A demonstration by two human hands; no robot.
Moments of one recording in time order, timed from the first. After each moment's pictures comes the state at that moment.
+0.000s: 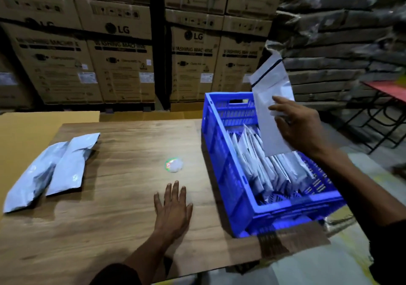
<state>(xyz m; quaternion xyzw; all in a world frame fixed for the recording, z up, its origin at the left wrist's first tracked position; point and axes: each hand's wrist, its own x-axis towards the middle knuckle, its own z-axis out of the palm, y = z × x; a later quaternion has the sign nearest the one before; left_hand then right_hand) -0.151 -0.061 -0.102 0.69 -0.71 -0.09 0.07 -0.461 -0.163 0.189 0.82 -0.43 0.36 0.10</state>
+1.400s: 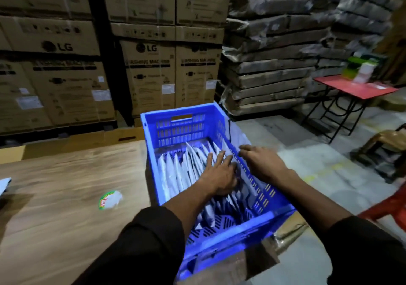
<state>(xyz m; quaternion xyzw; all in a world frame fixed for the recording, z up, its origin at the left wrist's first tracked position) -0.432 -0.221 0.064 0.45 -0.89 -0.05 0.01 -0.590 -0.191 0.148 0.82 -0.57 -0.05 0.09</state>
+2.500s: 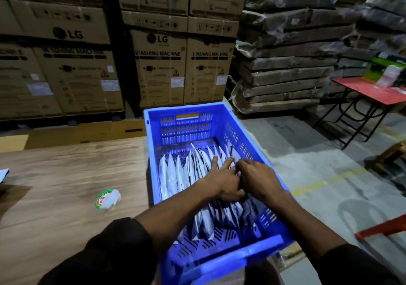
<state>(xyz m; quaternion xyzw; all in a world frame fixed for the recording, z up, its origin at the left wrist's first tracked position) -0.437 -0.237 0.085 0.42 -0.90 -0.09 -0.08 -0.578 -0.218 0.098 0.79 -0.61 0.02 0.03</state>
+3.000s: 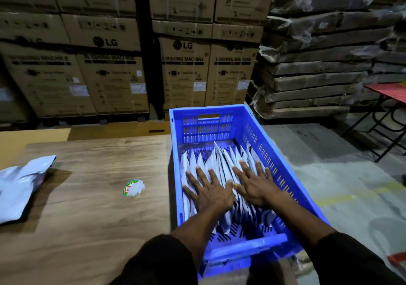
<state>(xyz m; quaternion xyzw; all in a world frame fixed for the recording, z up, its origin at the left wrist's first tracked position) -0.404 -0.178 0.051 0.78 -0.58 -0.23 0.05 -0.554 -0.222 0.056 0.80 -0.58 -0.13 -0.08</state>
